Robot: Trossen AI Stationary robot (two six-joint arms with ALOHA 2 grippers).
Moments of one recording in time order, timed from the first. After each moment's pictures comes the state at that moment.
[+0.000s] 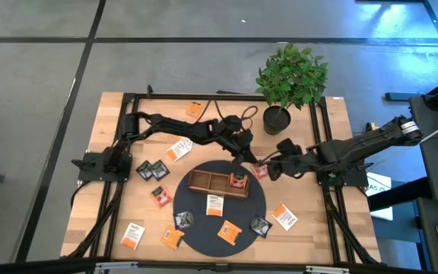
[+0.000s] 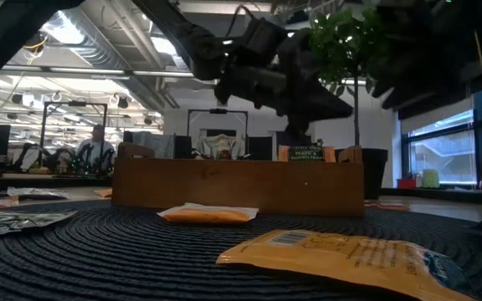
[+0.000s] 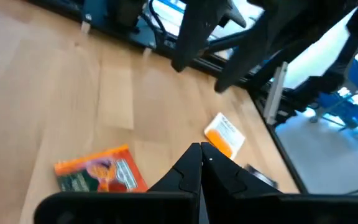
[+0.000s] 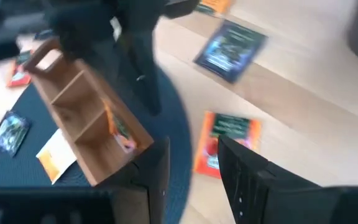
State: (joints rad) left arm 0.19 2.13 1.43 0.28 0.60 -0.33; right arm 0.31 1.06 0.76 -0.67 0.46 1.18
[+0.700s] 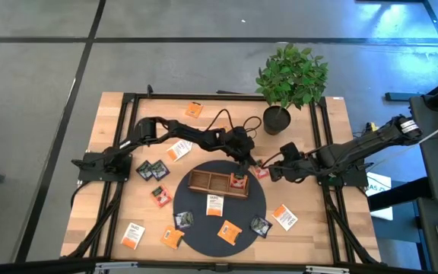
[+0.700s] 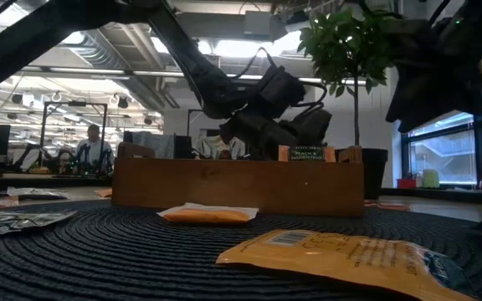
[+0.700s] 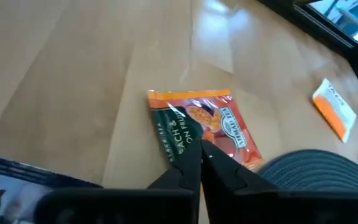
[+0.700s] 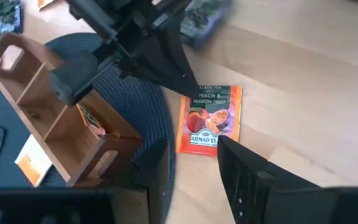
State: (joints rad) left arm 0.19 2.33 1.48 0.24 0.41 -0.32; right arm 0.33 1.09 0.68 -0.64 0.44 1.37
